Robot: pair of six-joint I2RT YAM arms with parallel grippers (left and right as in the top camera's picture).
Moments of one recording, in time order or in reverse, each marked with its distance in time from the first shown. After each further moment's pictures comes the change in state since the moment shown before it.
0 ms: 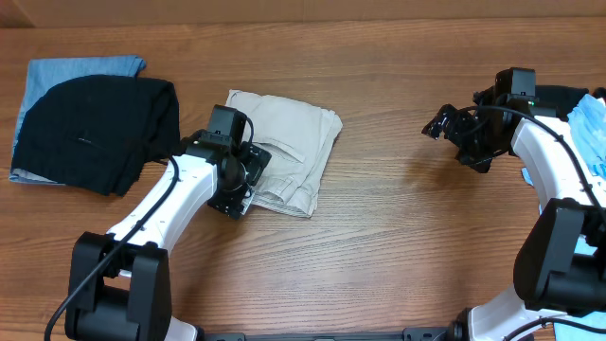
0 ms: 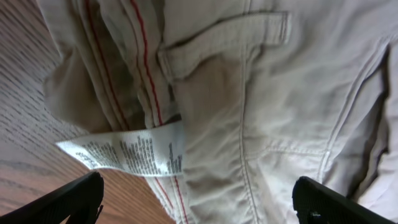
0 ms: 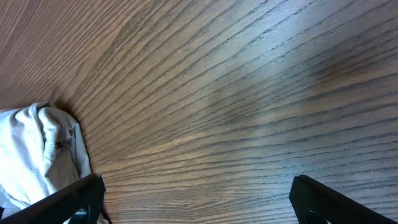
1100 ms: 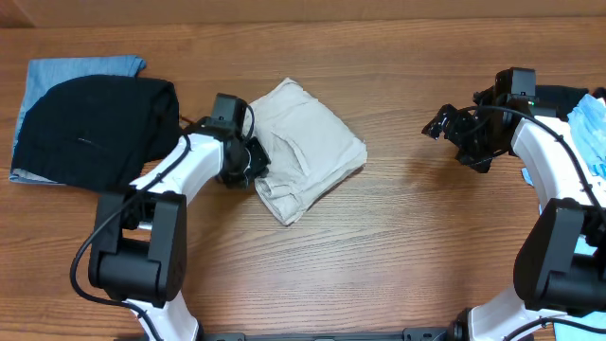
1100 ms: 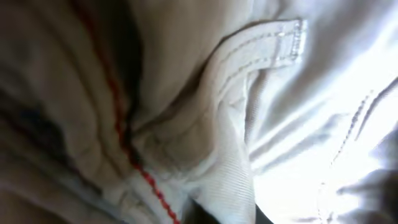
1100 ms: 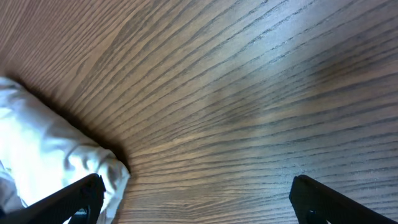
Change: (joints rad) left arm 0.039 0.227 0.111 0.114 0.126 0.645; right arm 0.000 0.000 0.000 0.000 0.000 0.000
